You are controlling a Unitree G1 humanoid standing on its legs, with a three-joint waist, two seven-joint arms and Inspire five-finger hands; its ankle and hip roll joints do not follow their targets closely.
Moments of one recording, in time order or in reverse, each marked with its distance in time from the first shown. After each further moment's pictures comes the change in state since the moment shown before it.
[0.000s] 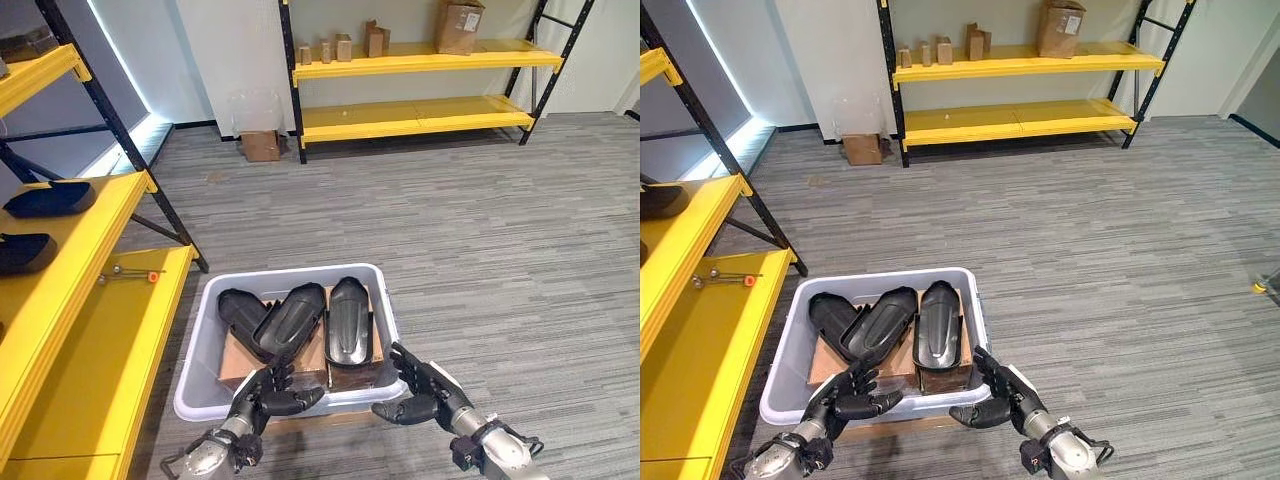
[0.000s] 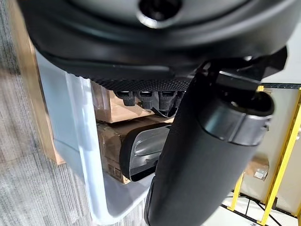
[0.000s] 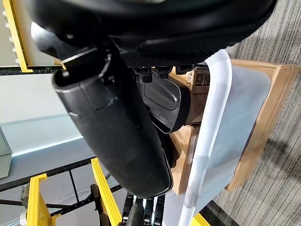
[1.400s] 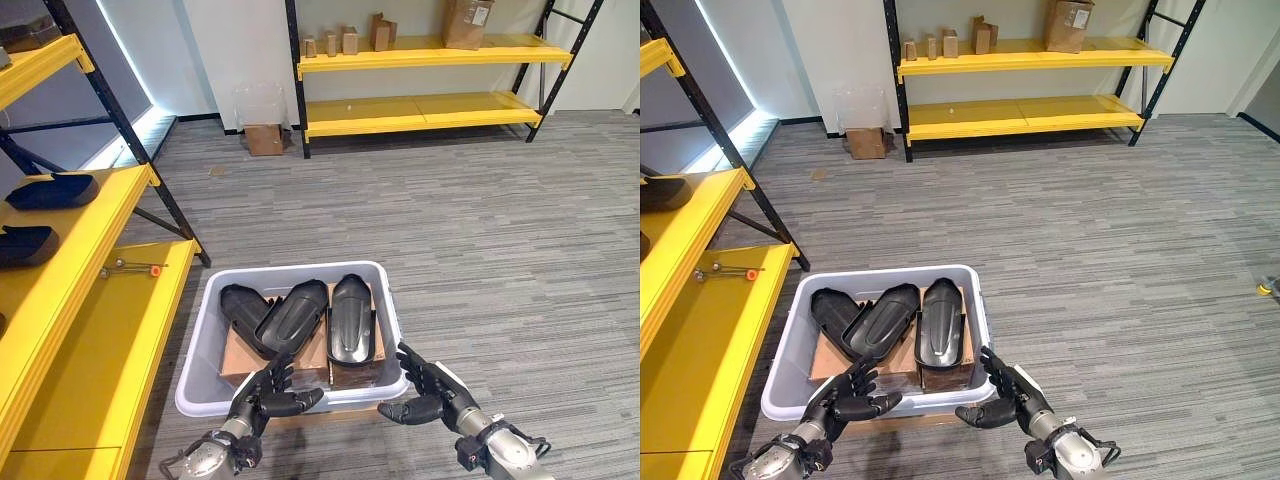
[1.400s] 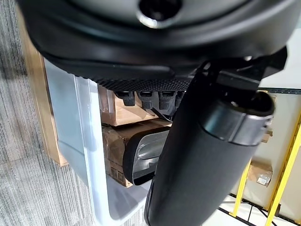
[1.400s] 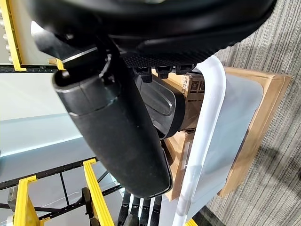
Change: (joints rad) left arm 0.003 -0.001 0.001 0.000 0.000 0.000 0.004; right arm 0.001 -0.027 -0.001 -0.001 -0.004 0.000 -0.024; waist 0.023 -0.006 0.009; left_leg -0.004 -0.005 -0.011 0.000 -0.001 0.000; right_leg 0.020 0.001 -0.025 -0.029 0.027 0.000
